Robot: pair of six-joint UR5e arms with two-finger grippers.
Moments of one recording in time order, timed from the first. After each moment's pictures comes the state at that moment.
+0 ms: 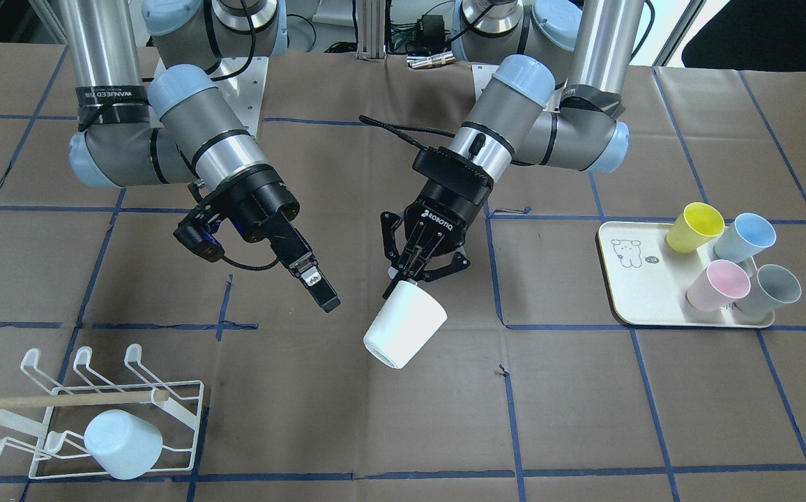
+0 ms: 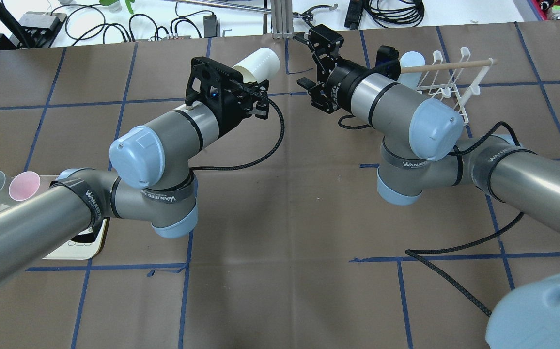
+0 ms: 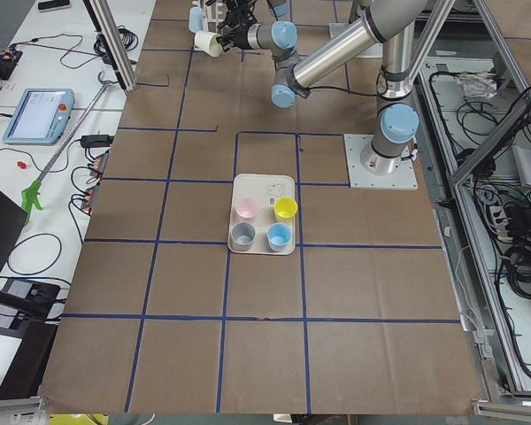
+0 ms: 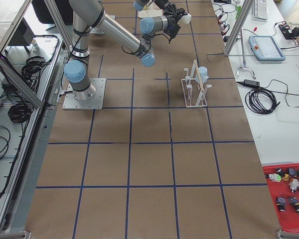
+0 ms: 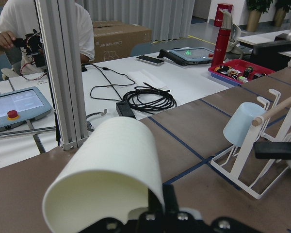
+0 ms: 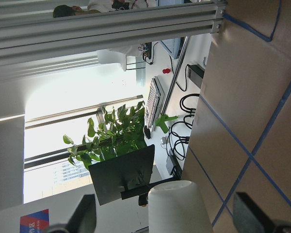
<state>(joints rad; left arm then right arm) -1.75 -1.87 -2.10 0.34 1.19 0.16 1.69 -1.18 1.99 -3.63 -1.03 1.59</state>
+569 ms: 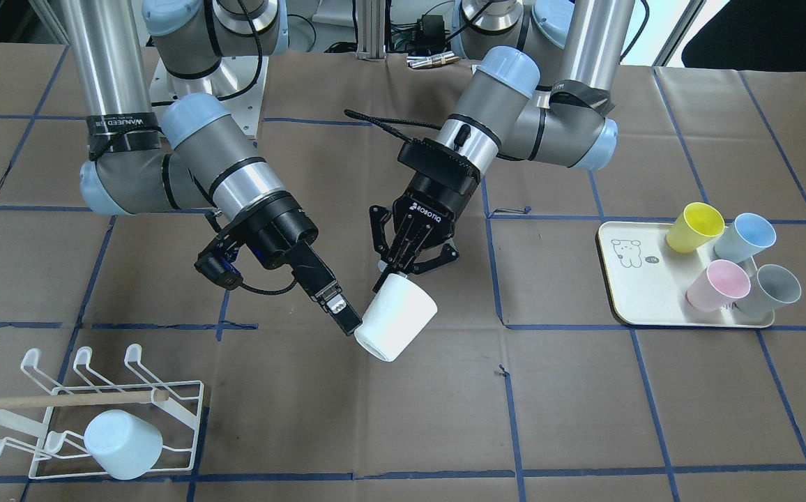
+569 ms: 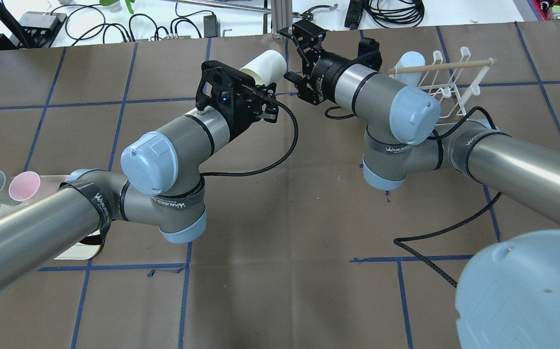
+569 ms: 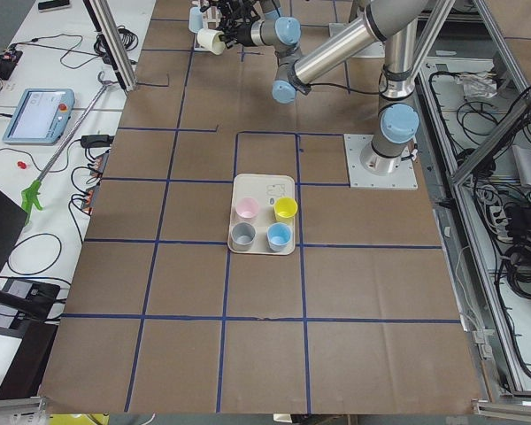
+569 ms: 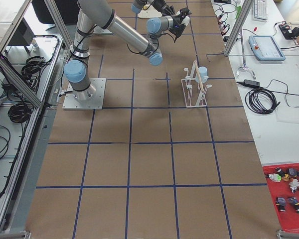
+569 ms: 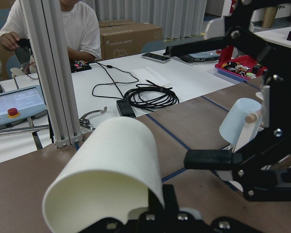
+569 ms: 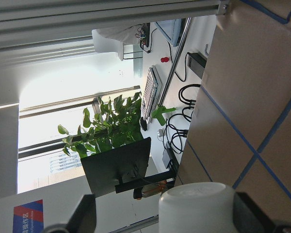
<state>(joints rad) -1.77 -1.86 -2.10 0.35 1.22 0.15 1.71 -1.11 1.90 -3.61 -1.03 1.58</state>
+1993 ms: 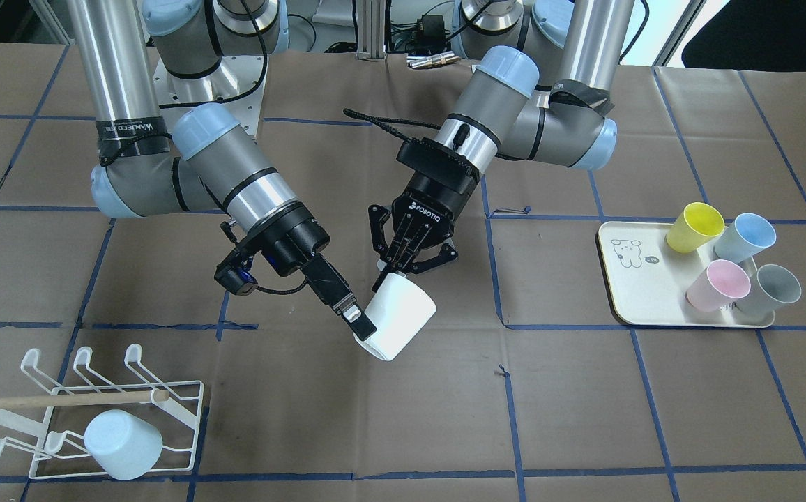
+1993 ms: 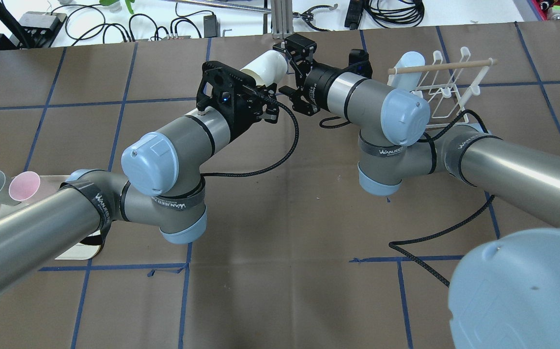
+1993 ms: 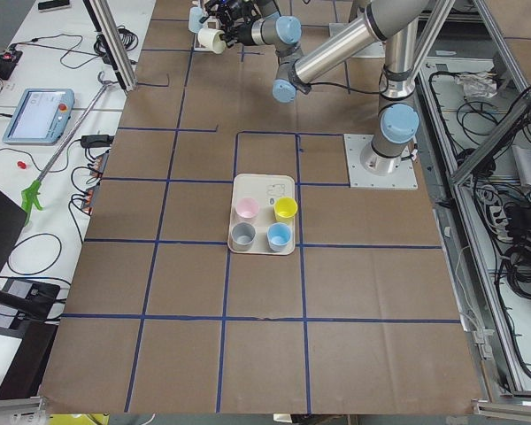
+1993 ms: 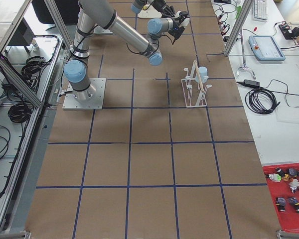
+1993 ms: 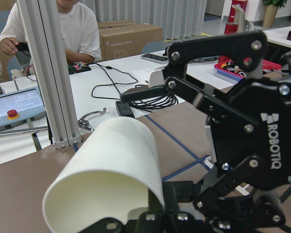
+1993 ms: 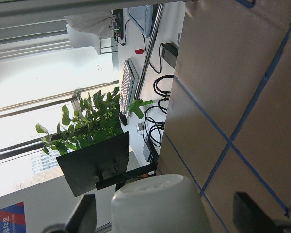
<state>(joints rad) -1.77 -1.86 -2.10 0.35 1.22 0.15 1.73 -1.09 1.91 -3.54 -1.02 1.58</state>
